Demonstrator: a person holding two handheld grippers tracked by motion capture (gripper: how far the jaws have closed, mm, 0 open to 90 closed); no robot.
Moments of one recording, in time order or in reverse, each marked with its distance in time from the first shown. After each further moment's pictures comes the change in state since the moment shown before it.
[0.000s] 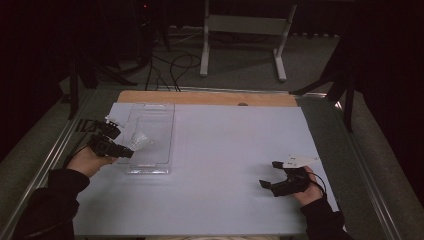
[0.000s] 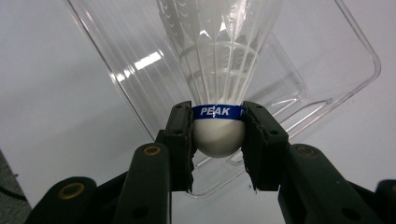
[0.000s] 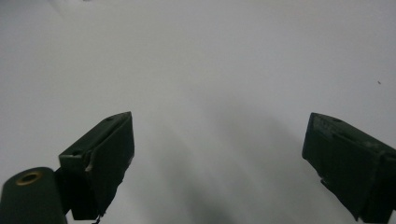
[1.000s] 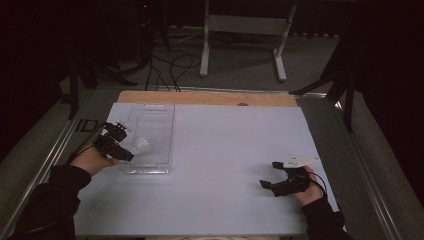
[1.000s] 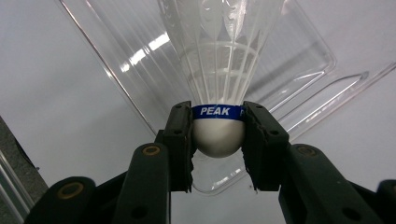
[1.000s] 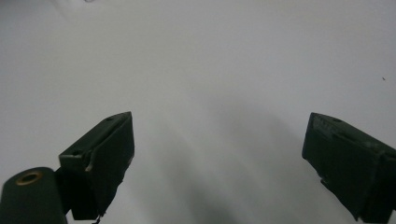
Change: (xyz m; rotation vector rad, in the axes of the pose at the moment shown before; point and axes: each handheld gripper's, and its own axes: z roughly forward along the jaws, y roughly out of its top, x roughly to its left) left arm -0.008 0.008 0.009 0.098 0.071 0.068; right arm -0.002 -0.001 0.000 0.000 0.016 0.014
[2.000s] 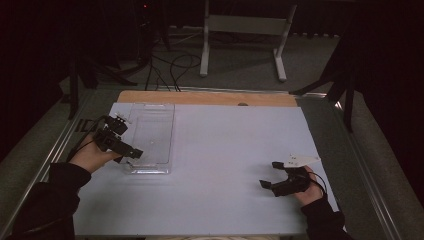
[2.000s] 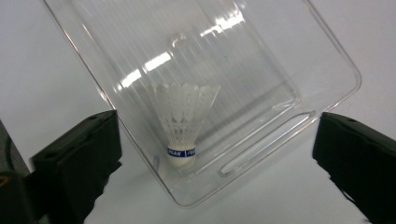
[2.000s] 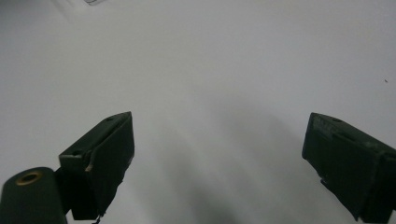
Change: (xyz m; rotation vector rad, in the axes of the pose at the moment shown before) left arm -0.009 0.010 -0.022 -0.091 -0.017 -0.023; right arm 0.000 0.001 -0.001 -0.007 0.008 0.003
